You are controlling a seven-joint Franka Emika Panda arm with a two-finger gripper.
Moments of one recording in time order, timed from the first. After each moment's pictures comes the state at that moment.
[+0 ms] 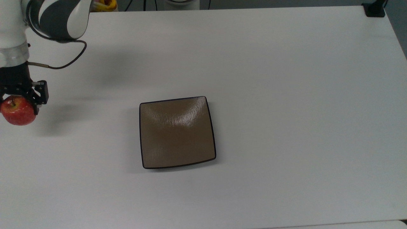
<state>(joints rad) -0.27 0.63 -0.15 -1.27 0.06 2.35 -0.57</state>
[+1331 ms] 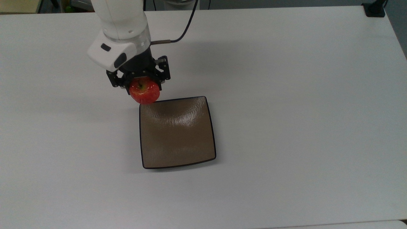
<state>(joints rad) 0.08 0.41 -0.10 -1.42 0.06 1.93 -0.28</state>
